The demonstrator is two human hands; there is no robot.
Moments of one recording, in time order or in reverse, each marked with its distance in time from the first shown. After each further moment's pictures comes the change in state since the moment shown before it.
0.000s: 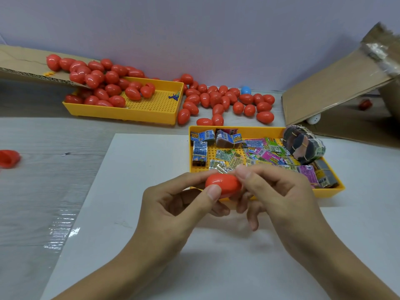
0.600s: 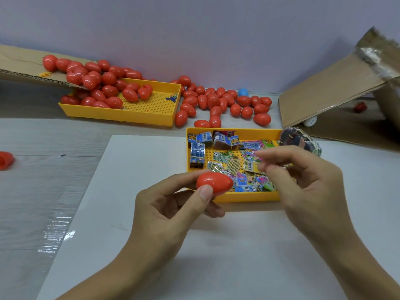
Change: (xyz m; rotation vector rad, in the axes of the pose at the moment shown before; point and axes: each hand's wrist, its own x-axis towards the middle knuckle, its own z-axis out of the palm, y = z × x) left_hand -0.001 -0.004 -0.001 0.003 0.052 0.050; right_hand 0.010 0.000 -0.029 -0.494 0.246 -0.269
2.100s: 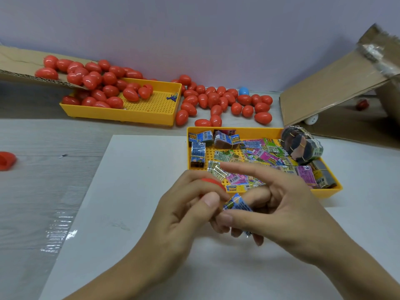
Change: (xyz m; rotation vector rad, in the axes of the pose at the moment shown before) left_hand 0.000 0.000 0.001 0.065 -0.229 -0.034; right_hand -0.012 -0.033 0.004 0.382 -0.571 0.350
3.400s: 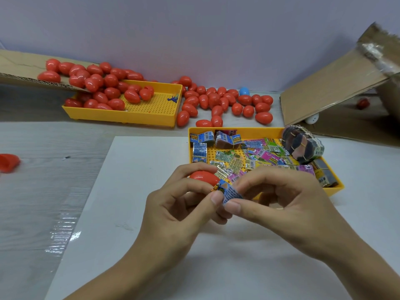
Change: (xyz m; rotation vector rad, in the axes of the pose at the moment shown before) left_hand 0.002 0.001 0.001 -0.045 0.153 0.057; right_hand 0.002 0.007 -0.004 -0.184 0.148 -0.248
